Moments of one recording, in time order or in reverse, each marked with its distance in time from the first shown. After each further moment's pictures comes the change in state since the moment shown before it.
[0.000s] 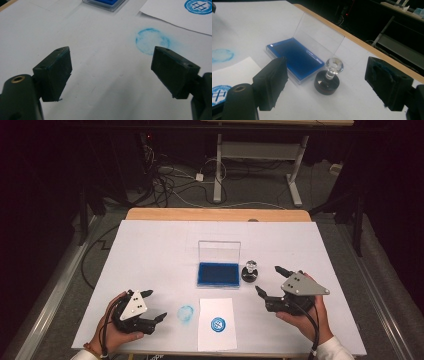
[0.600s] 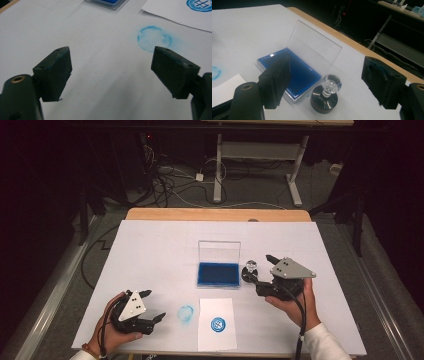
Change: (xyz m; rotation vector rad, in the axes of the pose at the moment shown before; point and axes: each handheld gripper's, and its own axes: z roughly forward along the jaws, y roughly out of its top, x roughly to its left) left arm 0.001 -0.002 -0.002 0.008 0.014 0.005; right arm -0.006 0.025 0.029 0.008 -0.015 0.033
